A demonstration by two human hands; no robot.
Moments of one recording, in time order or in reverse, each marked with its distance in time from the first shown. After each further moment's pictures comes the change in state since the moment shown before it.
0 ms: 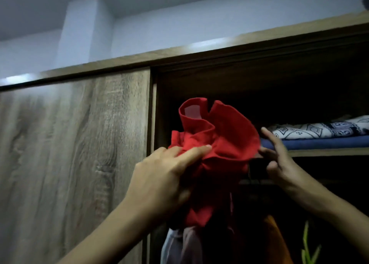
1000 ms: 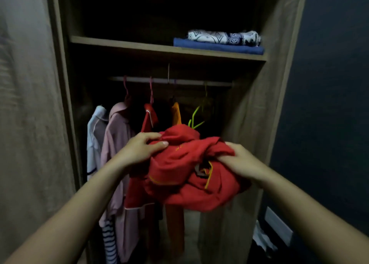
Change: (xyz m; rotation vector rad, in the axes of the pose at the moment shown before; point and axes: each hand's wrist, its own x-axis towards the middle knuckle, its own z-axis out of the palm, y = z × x) left_hand -0.120 0.130 0.111 -1.186 -0.636 -0.531; right_hand -0.260 0.016 -0.040 -0.355 -0.037 0.510
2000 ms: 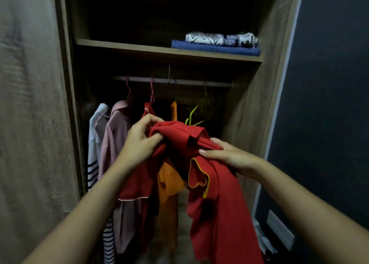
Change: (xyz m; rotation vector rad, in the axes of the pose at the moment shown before) left_hand -0.027 0.049 0.038 -0.110 0.378 0.295; right_hand -0.005 -0.005 -0.021 0.331 -0.402 0.137
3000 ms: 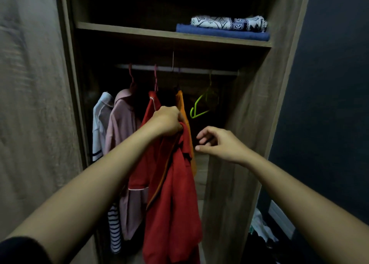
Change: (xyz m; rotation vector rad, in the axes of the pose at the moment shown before) left_hand 0.052 0.002 0.027 0.836 -0.465 -0.262; right_hand 0.029 0.019 0.018 -0.402 0.228 -0.268
